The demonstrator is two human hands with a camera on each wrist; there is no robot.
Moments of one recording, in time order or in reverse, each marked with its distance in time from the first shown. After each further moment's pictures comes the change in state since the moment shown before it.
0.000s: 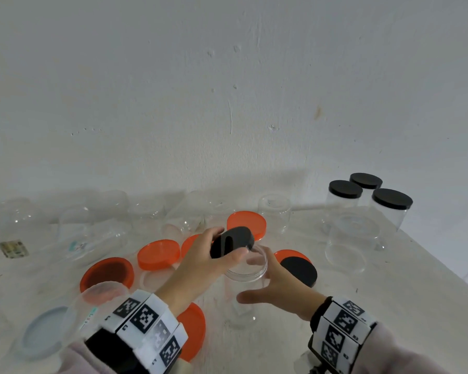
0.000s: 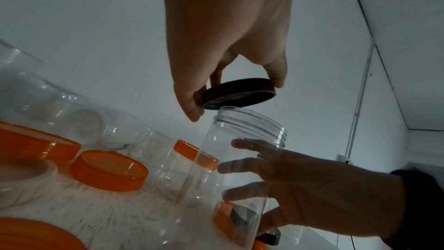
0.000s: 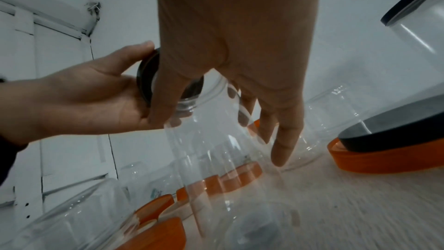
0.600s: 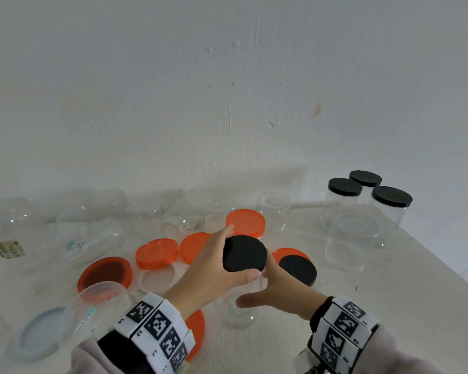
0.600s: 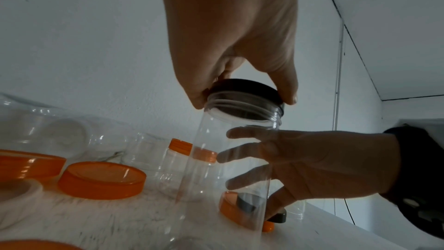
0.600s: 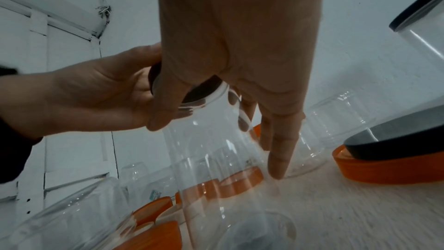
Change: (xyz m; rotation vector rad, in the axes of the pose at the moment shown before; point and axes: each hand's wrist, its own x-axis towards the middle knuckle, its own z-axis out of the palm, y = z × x) left_hand 0.001 -0.007 0.011 0.268 -0.086 0.116; right_hand -0.002 -0.006 0.000 -0.060 -0.038 0.045
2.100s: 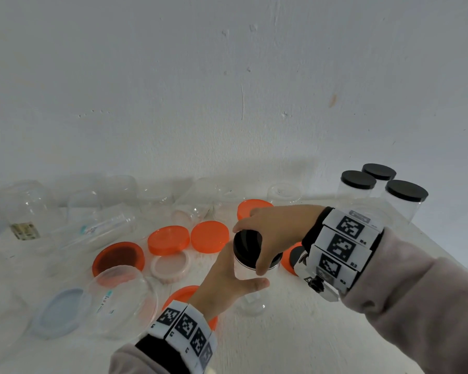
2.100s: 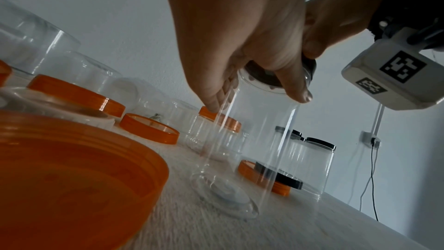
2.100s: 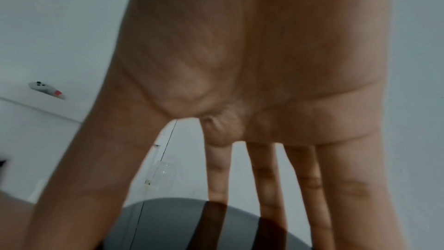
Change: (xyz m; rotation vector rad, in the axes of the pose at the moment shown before) left_hand -0.008 -0.047 0.032 -0.332 -0.006 -0.038; right_hand 0.019 -0.131 -0.029 -1.091 -0.319 -0.013
